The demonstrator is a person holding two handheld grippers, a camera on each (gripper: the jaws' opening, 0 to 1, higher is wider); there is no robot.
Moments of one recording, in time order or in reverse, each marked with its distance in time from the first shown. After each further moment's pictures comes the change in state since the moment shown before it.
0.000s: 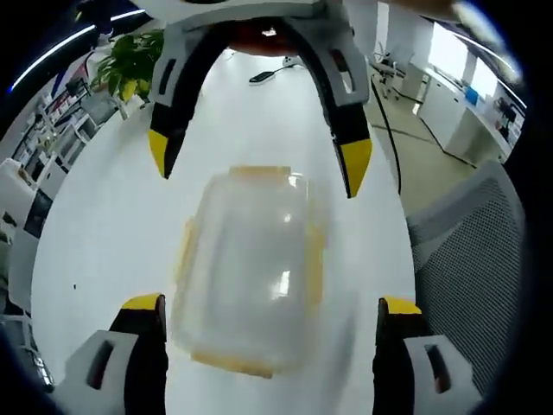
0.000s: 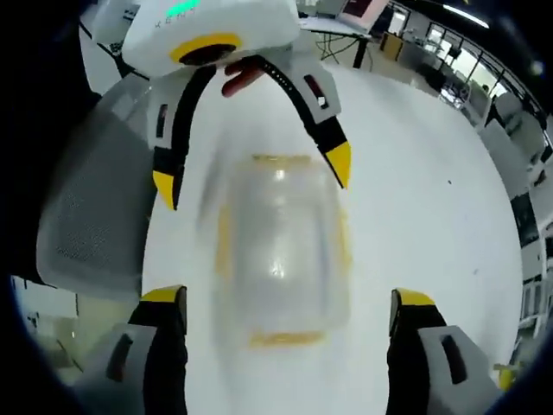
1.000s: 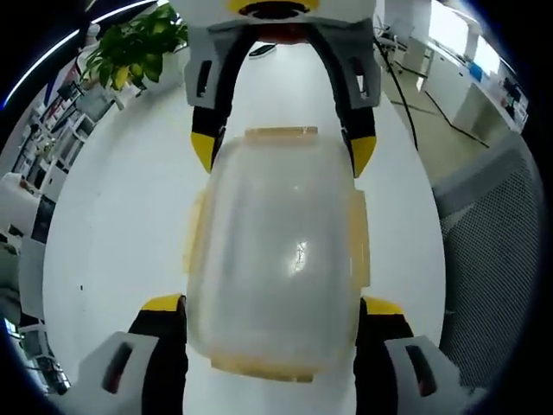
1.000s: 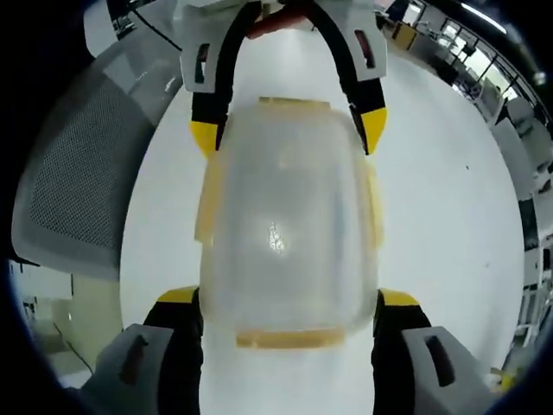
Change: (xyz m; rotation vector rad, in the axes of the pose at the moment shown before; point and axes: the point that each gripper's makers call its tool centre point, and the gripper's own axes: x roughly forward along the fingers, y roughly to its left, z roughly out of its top) left arm 0.021 0.018 -0.019 0.047 0.100 0.037; right arm 0.037 0.004 -0.030 -0.045 0.085 0.002
